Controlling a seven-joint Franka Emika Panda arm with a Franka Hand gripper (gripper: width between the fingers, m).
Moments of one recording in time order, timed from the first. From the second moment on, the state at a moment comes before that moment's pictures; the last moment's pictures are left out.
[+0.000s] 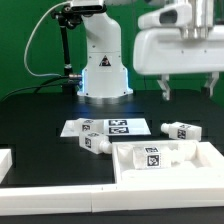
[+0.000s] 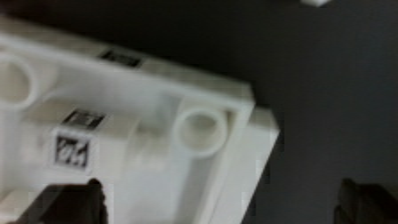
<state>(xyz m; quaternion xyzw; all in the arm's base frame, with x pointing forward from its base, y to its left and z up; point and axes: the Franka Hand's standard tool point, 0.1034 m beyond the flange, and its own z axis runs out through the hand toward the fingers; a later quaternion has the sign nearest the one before) 0.484 0.133 0.091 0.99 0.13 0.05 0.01</state>
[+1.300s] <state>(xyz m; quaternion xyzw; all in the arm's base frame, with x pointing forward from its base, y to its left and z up) 0.449 0.156 0.053 0.95 0.30 -0.03 0.04</state>
